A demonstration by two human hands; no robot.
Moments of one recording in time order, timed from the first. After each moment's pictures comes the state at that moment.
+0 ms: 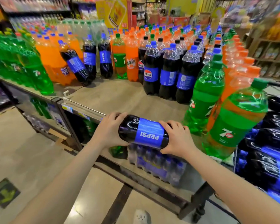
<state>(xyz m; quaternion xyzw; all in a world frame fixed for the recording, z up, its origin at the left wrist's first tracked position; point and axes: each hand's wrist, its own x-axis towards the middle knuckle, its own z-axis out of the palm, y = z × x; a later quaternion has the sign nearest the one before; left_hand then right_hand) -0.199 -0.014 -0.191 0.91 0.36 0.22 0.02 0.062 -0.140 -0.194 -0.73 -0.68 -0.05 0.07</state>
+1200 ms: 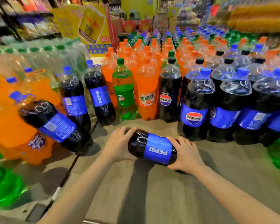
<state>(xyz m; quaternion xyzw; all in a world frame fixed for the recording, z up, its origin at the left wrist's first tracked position) -0.185 0.494 -0.202 0.96 0.21 0.15 0.05 0.011 0.286 -0.225 -0.84 -0.53 0.02 0.10</state>
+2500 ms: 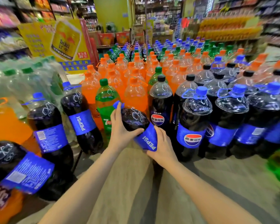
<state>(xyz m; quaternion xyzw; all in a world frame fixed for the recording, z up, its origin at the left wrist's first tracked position) -0.065 0.556 -0.139 0.82 0.23 0.39 0.35 0.035 0.417 -0.204 -0.82 -0.42 0.00 0.39</state>
